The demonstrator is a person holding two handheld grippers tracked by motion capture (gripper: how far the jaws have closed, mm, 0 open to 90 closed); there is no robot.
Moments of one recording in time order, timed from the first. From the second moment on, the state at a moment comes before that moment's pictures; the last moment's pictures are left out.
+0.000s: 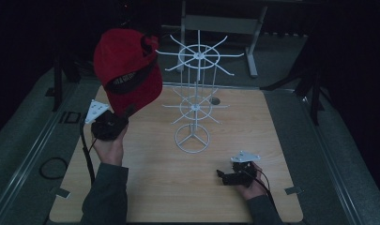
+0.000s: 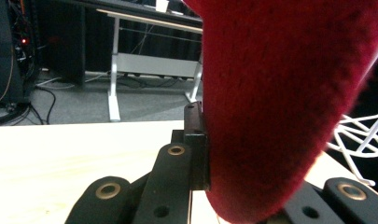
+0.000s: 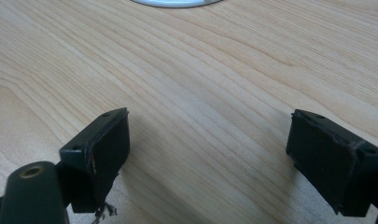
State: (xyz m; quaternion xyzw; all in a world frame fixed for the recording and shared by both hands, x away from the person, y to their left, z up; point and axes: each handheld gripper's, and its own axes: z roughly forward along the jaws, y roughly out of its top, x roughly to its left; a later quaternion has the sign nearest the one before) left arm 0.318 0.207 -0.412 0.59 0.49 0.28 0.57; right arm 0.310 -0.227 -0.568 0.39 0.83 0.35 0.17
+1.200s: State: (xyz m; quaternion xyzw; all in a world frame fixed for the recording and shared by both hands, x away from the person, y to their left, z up) left arm 0.308 0.206 -0.398 0.58 0.48 0.29 0.59; right arm 0.310 -0.227 -0.568 0.39 0.84 0.35 0.17
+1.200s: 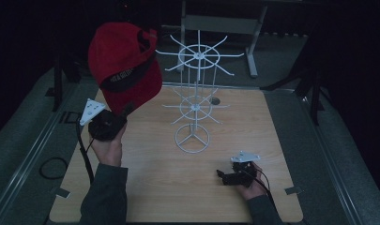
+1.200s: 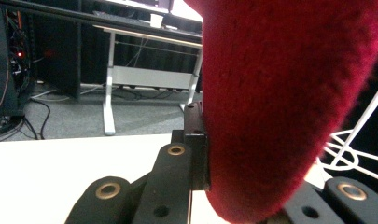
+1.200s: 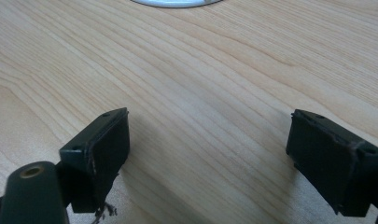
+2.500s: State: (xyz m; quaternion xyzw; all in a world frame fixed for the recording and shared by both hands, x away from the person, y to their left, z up) left arm 0.297 0.201 -0.388 0.58 0.46 0.29 0.61; right arm 0.310 -0.227 -0.568 0.39 0.84 0.35 0.17
